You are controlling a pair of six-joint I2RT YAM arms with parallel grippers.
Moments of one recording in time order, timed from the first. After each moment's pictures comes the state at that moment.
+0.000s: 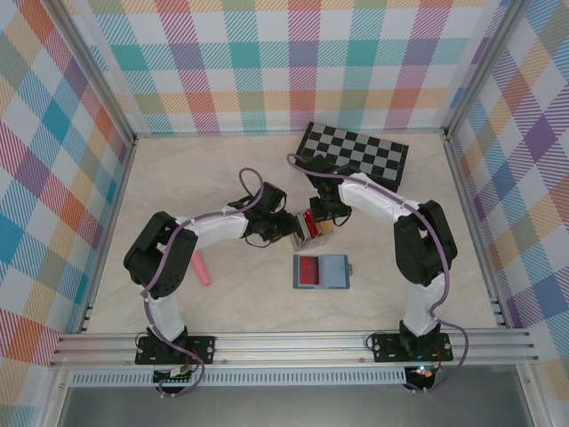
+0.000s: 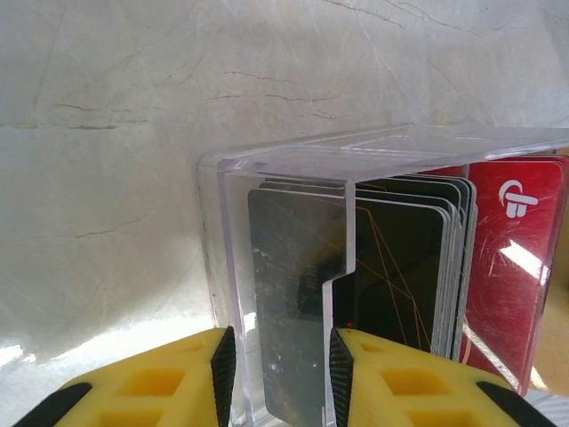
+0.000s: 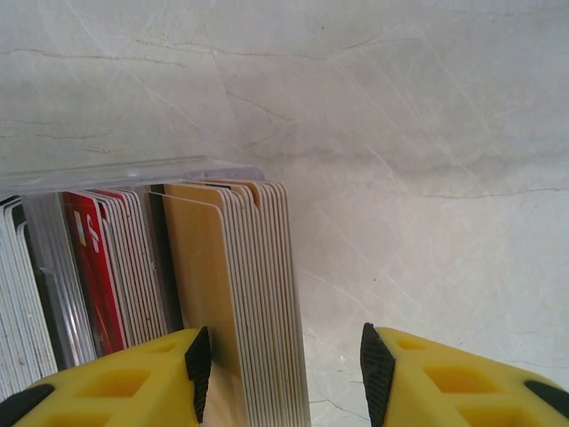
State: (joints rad) left arm -0.64 1.84 1.12 -0.27 0.22 -0.97; right arm 0.59 1.91 1.51 -0.94 0.19 0.32
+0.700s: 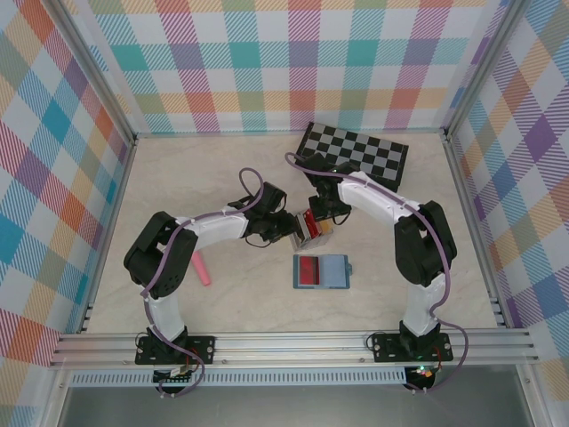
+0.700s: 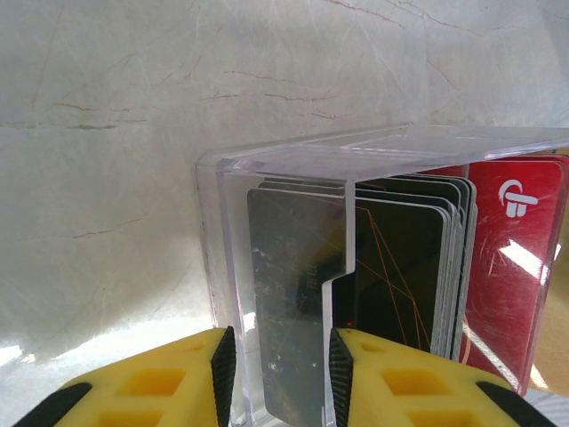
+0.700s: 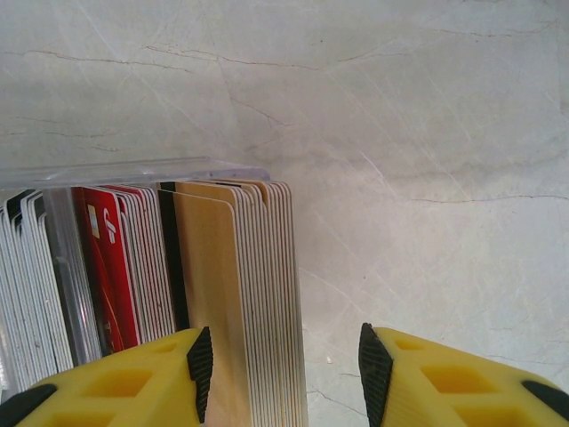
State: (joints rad) left arm -0.64 1.84 1.12 -0.27 0.22 -0.97; right arm 0.60 1.91 1.54 -0.96 0.19 0.31
